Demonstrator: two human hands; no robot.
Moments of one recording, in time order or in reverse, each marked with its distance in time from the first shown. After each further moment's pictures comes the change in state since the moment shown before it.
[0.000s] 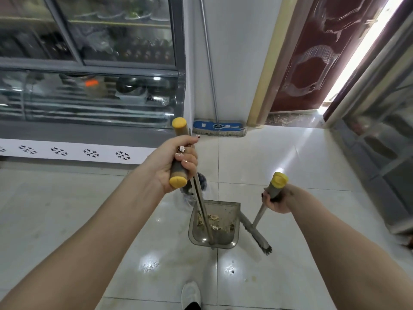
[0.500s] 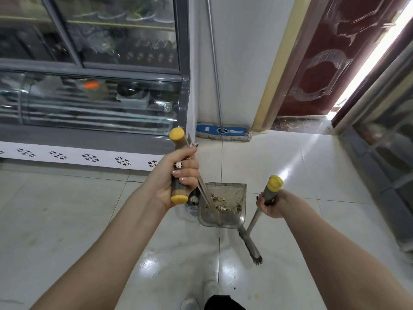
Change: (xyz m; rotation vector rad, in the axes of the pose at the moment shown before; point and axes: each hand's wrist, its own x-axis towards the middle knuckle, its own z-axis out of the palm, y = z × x) left_hand 0.056 0.041 -0.010 -0.106 -0.151 0.047; right_hand 0.056 -0.055 0.046 0.147 0.038 0.052
